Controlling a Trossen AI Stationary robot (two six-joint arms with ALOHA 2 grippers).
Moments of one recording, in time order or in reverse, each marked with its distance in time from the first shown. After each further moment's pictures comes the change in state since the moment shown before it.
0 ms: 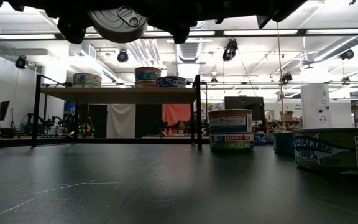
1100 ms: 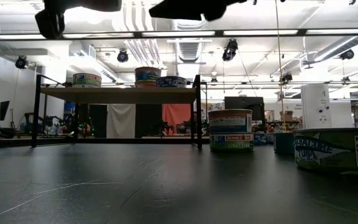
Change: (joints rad) left arm 0.003 -0.474 -0.004 -0.442 -0.064 -0.611; right arm 0.035 -0.165 -0.002 -0.292 0.235 -0.489
